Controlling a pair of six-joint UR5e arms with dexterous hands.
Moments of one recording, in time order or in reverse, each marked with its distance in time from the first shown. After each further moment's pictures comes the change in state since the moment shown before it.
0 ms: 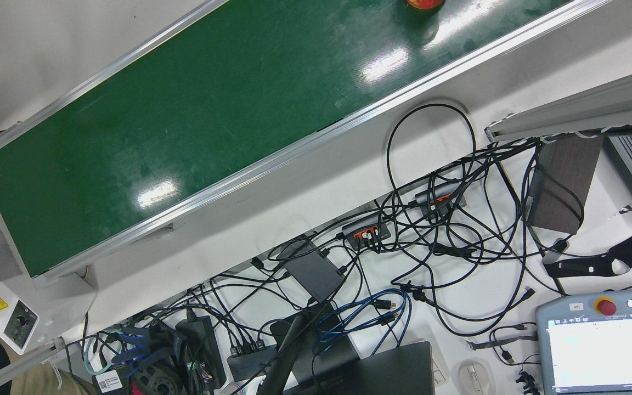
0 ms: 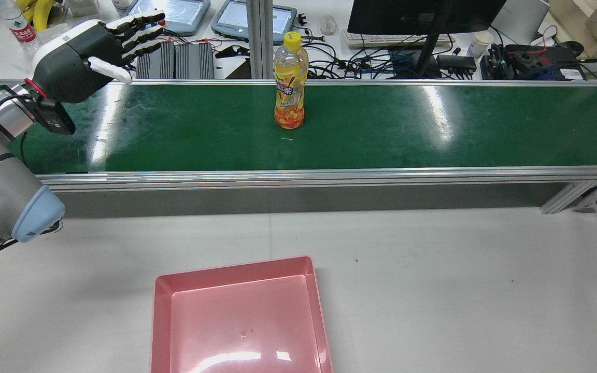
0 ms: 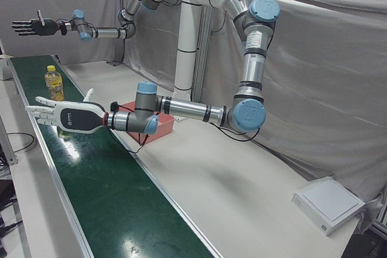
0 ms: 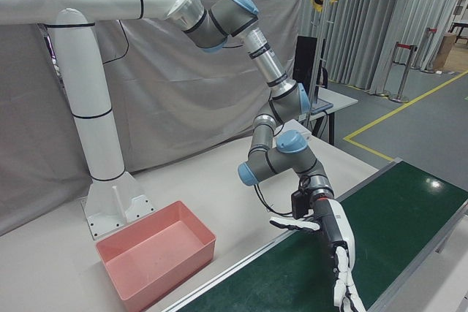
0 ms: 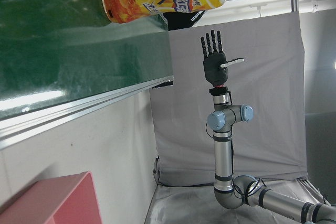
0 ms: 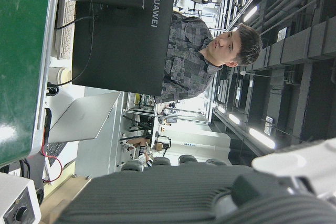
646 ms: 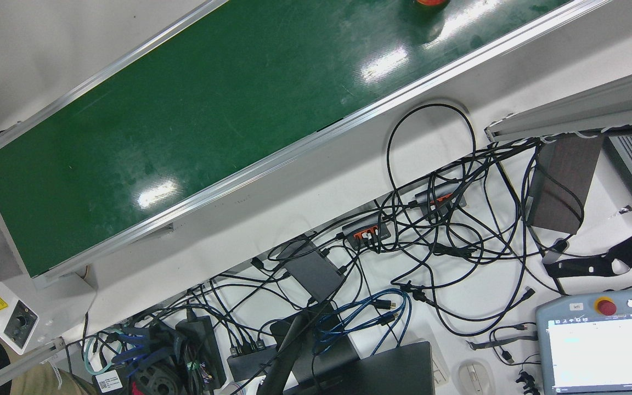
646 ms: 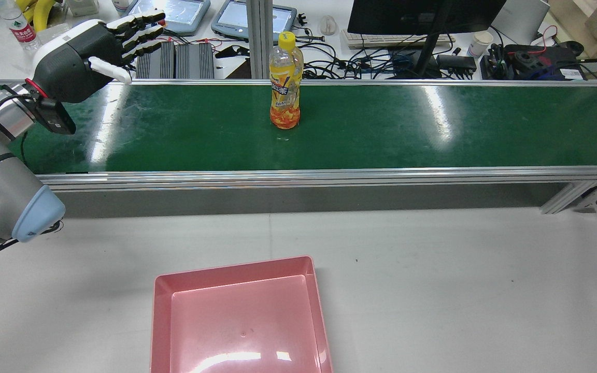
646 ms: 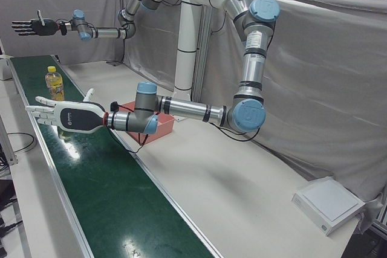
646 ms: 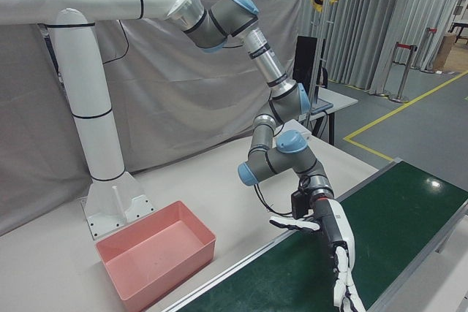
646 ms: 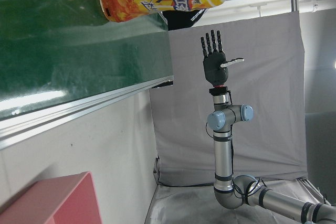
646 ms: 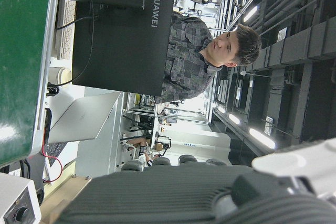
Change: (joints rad) left arm 0.000 -0.001 0.000 0.000 0.000 0.001; right arm 0.000 0.000 0.000 0.000 0.000 0.000
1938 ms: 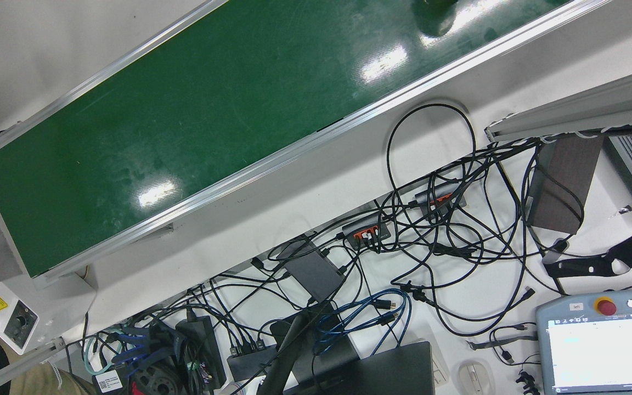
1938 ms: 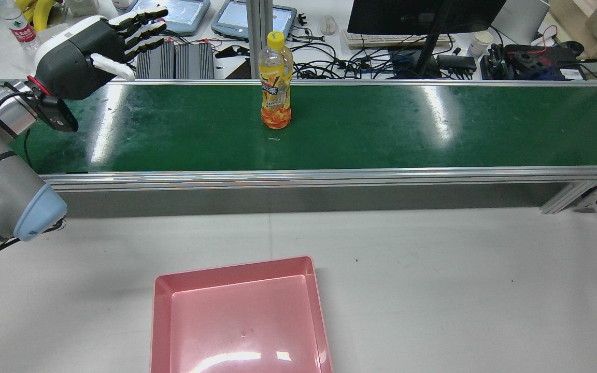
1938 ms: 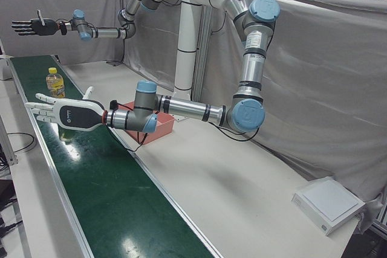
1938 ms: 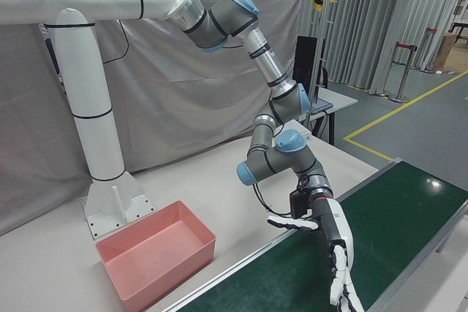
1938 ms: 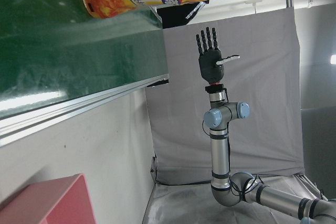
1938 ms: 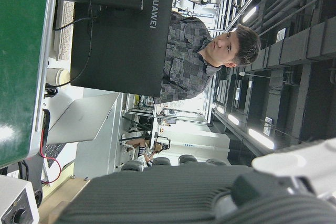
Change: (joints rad) left arm 0.001 -0.010 -0.007 -0.005 -0.004 0.003; right arm 0.000 0.000 0.004 -0.001 0.000 0.001
